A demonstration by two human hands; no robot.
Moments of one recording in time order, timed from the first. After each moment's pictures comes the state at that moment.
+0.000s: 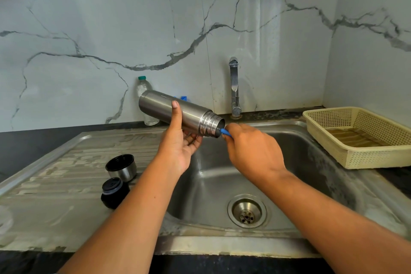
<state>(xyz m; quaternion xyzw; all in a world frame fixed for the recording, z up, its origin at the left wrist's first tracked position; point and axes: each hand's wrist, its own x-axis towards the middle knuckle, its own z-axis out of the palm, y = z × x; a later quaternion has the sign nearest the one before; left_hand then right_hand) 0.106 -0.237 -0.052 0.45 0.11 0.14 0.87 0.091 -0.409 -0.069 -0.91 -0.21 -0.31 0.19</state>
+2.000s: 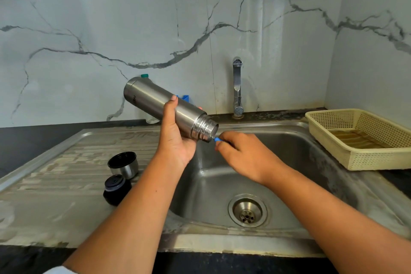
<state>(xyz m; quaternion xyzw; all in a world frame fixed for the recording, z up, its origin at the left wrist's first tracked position) 0.107 -0.234 -0.045 0.36 -0.01 0.14 0.92 0.085 -0.405 -0.060 -0.88 -0.28 -0.10 0.36</state>
